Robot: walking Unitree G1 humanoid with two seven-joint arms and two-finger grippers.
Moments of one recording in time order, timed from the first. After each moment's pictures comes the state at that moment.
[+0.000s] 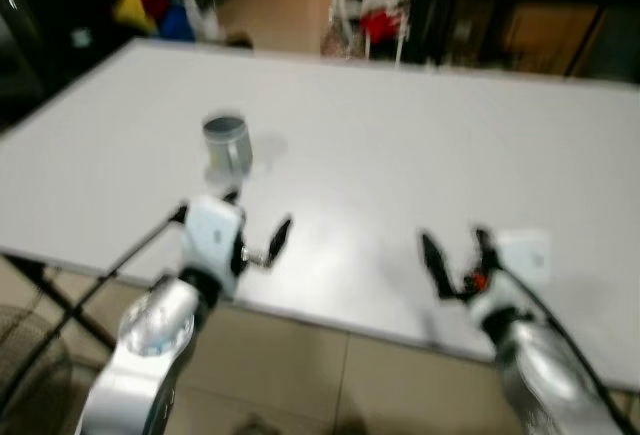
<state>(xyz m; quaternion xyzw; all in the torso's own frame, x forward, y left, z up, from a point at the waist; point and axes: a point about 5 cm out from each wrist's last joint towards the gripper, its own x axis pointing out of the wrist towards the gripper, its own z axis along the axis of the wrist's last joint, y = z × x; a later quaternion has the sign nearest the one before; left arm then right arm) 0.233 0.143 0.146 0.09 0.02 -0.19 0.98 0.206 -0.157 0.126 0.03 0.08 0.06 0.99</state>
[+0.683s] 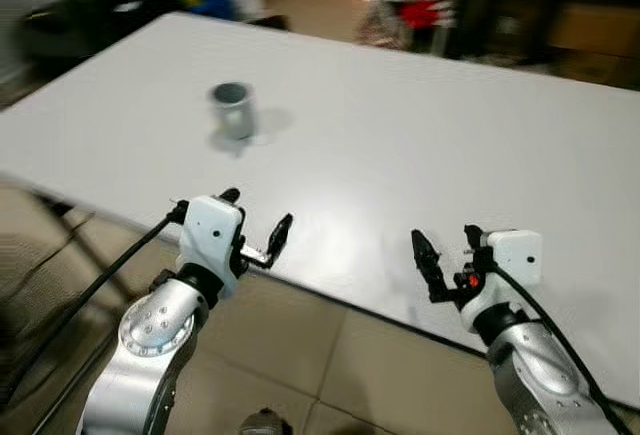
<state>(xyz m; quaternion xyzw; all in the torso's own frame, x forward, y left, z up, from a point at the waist) 0.234 0.143 0.146 0.07 0.02 -0.19 0.98 0.207 -0.150 0.127 0.03 0.08 0.09 0.99</state>
